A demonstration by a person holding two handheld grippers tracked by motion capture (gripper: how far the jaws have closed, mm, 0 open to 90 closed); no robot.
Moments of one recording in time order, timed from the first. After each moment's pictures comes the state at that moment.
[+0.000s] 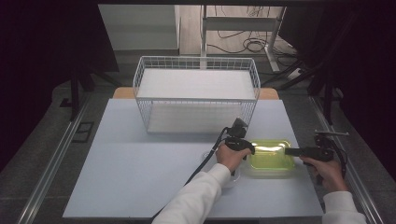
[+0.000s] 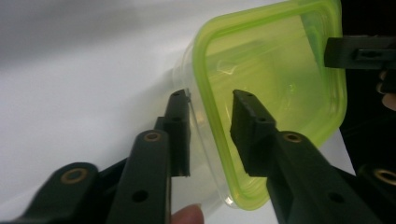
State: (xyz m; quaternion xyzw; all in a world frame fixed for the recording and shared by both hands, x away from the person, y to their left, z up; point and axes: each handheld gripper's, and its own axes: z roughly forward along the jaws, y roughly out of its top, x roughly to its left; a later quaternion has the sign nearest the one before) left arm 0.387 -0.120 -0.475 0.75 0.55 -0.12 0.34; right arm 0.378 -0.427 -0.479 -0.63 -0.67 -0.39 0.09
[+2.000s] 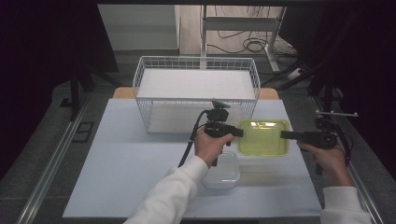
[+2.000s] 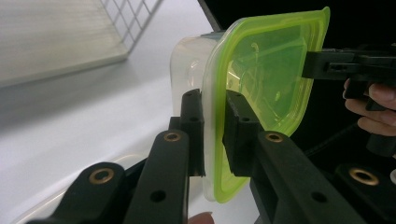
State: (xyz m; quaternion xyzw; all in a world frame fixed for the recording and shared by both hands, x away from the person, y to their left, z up) left arm 0.359 -0.039 -0.379 0.73 0.52 -0.09 0.44; right arm 0.356 -0.363 -0.373 -0.55 -0.71 -0.44 0.02
